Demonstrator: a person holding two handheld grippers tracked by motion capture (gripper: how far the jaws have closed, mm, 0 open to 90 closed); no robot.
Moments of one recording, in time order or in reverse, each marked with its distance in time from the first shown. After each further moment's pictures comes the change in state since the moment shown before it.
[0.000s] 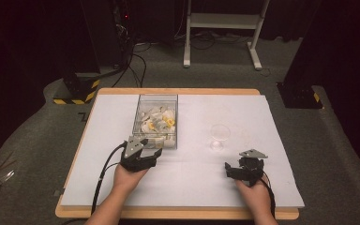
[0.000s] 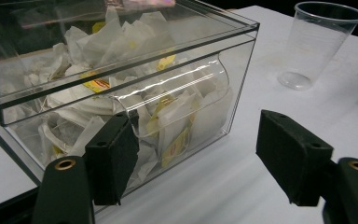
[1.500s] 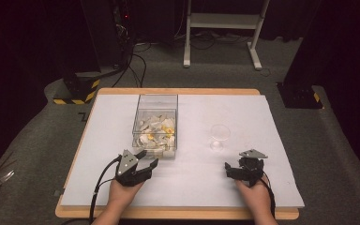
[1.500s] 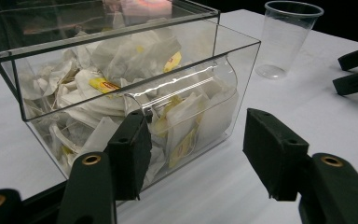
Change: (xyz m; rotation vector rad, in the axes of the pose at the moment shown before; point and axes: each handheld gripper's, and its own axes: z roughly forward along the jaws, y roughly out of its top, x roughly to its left) left arm -0.020 -0.020 -0.034 -0.035 -0.001 0.001; right arm 0.001 0.000 0.000 0.001 -0.002 0.000
